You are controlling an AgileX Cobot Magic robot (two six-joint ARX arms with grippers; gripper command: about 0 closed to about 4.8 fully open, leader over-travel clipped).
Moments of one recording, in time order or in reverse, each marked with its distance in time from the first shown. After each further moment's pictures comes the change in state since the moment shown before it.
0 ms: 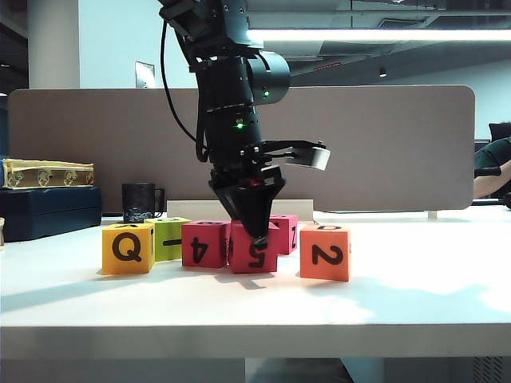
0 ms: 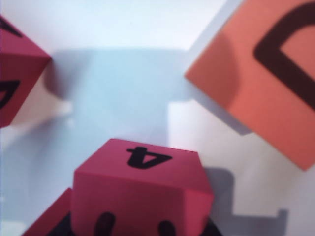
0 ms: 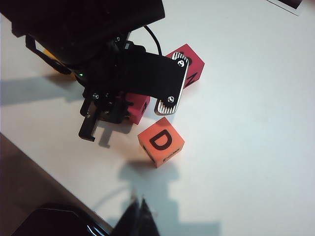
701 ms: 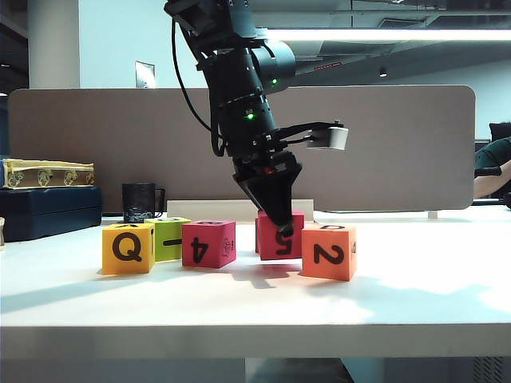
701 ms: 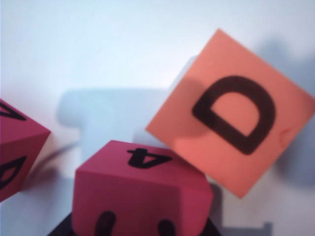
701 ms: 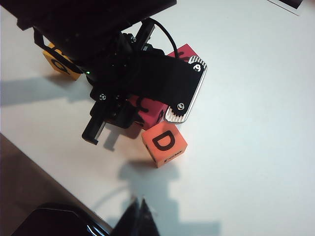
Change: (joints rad) left arm -0.010 0.007 0.042 0.058 0.129 0.101; right arm 0.000 0.001 0.000 0.000 0.000 0.000
